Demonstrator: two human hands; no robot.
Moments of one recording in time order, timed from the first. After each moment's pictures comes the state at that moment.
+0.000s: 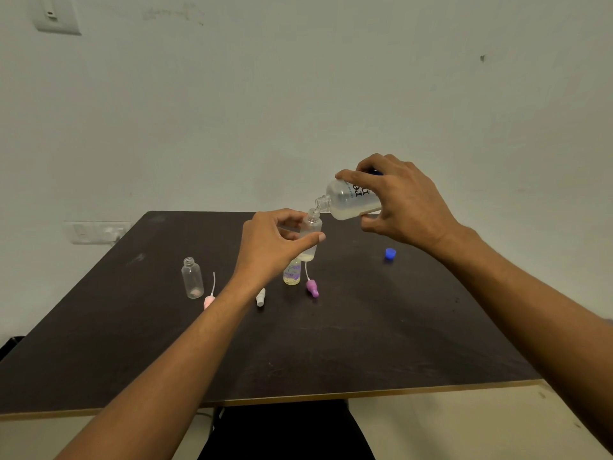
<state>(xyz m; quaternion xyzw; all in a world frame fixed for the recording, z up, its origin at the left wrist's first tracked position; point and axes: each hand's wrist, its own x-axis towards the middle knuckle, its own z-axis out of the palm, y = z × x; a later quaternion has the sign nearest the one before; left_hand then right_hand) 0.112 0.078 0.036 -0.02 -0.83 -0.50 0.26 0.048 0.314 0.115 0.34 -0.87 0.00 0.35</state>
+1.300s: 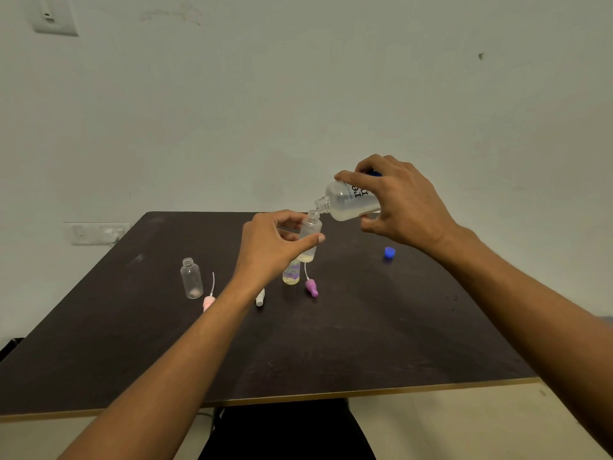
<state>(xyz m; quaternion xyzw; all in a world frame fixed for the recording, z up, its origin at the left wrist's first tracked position) 0.108 0.078 0.031 -0.03 -0.83 -0.50 0.26 0.051 0.315 0.114 0.34 -0.88 0.01 0.33</state>
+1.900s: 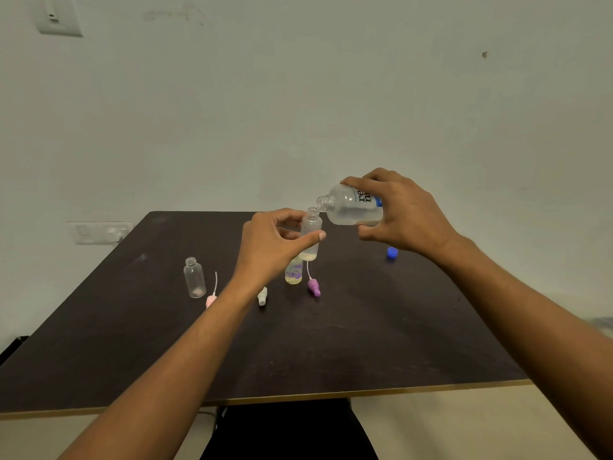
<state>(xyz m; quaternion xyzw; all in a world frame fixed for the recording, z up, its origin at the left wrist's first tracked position) 0.109 0.074 0.030 -0.03 -0.81 -0.53 0.25 0.059 0.313 0.104 0.31 -0.91 0.12 0.27</state>
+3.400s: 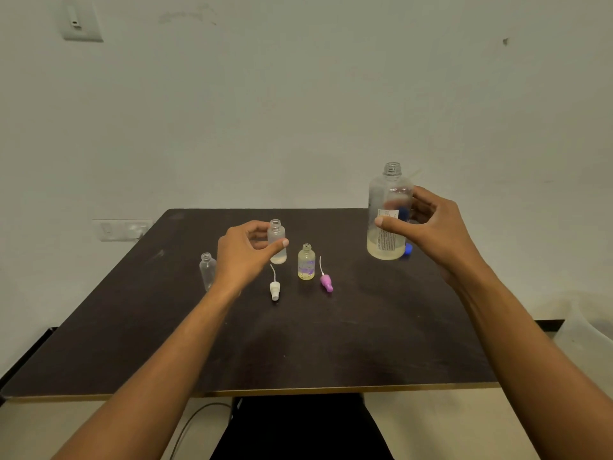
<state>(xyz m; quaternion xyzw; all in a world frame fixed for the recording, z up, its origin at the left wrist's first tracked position) 0.106 0.014 -0.010 0.06 -0.82 -0.50 0.27 0.066 0.339 0.056 0.19 -0.80 0.55 0.14</state>
